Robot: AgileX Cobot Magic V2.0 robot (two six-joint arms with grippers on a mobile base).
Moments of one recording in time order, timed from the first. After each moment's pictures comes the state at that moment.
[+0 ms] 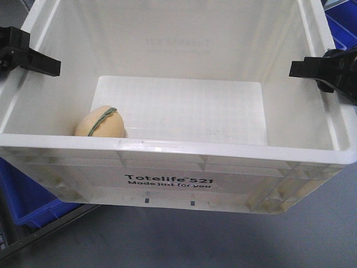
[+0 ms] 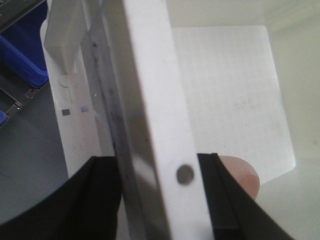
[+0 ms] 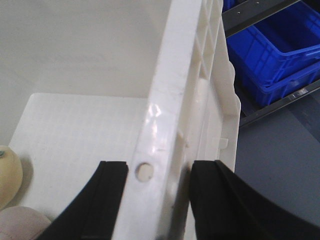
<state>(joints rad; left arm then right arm) -0.02 1.29 -1.32 -0.65 1.18 0.33 0.25 1.00 -1.00 0.27 0.67 0.05</state>
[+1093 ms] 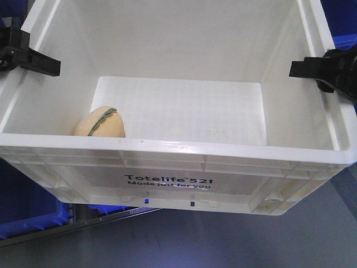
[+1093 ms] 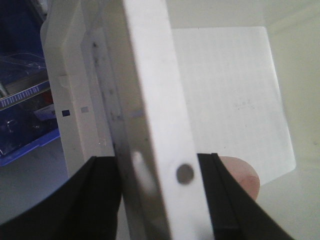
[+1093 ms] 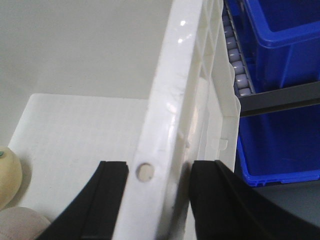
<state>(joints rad) -0.02 1.29 -1.32 -0.65 1.18 0.33 0.25 1.00 -1.00 0.27 0.67 0.05</state>
